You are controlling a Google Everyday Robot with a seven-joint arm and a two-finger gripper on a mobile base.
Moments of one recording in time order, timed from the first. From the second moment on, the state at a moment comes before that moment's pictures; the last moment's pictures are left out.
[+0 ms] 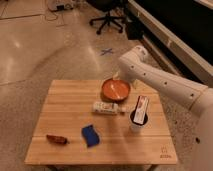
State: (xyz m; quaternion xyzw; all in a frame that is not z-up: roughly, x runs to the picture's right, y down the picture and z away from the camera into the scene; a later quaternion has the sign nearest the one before) arm 0.112 -0.038 0.855 -0.14 -0.09 -0.51 0.84
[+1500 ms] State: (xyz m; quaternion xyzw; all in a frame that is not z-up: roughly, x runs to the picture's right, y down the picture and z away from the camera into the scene) arm 0.138 0.029 0.972 -0.24 -0.14 -0.47 0.84
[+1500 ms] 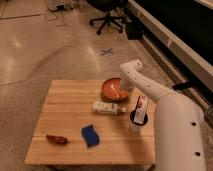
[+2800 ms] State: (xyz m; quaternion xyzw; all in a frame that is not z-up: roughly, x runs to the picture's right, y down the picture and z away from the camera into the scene) arm 0.103 -0.057 0.874 -0.12 -0.21 -0.43 0.87
